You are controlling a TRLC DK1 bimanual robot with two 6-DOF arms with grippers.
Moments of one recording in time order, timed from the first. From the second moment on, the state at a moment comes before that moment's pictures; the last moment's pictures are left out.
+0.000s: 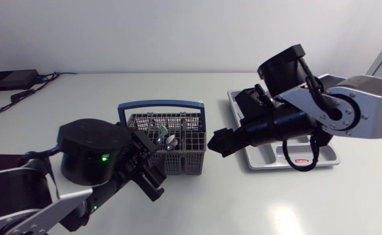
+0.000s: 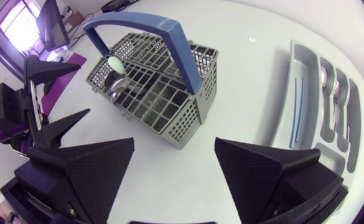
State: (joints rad) left arm -0.89 1.21 0.56 0.06 -0.47 0.34; right arm 0.51 1.38 0.92 -0.45 -0.27 0.10
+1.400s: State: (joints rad) left arm -0.91 1.52 1.05 -0.54 -0.64 0.05; right arm 0.49 1.34 0.93 -0.49 -0.28 0.08
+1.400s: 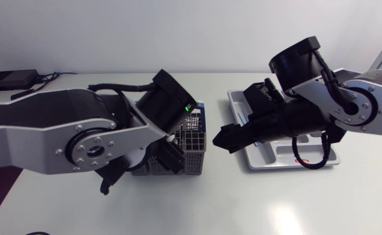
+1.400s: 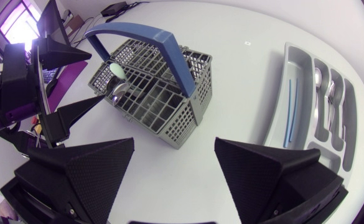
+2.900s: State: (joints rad) left arm -0.91 1.65 1.09 -0.55 -0.73 0.00; right arm 0.40 1.34 0.87 -0.48 -0.35 0.03
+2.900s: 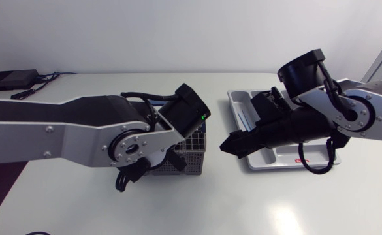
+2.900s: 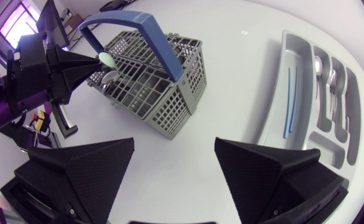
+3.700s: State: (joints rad) left arm -0.92 1.60 1.10 -0.56 -0.78 0.09; right arm 0.38 1.36 0.86 -0.45 -0.36 0.02
